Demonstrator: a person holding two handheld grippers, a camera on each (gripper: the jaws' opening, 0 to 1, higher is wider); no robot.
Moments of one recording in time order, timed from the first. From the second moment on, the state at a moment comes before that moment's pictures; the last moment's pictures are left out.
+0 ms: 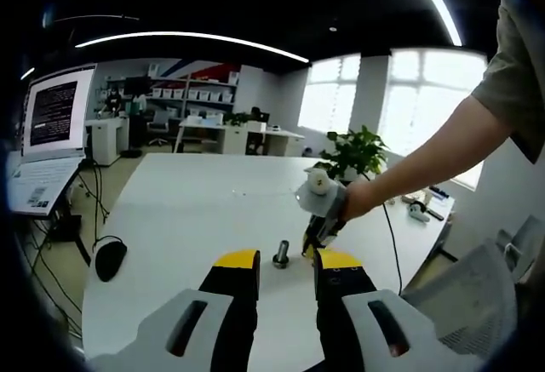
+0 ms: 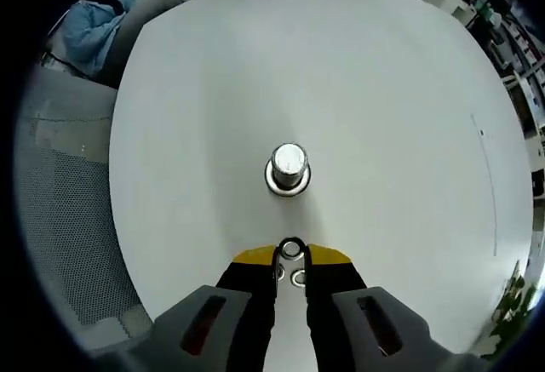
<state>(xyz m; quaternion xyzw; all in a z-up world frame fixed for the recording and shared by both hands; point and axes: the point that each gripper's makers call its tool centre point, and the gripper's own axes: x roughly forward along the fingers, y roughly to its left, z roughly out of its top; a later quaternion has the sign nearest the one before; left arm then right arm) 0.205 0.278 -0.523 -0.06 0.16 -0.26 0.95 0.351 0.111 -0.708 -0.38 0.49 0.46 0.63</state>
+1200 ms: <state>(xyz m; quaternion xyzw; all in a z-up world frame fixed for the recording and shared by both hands) 0.206 0.284 -0.519 -0.07 0.15 -0.25 0.96 0.357 0.047 -0.679 -0.38 0.50 0.43 0.65</state>
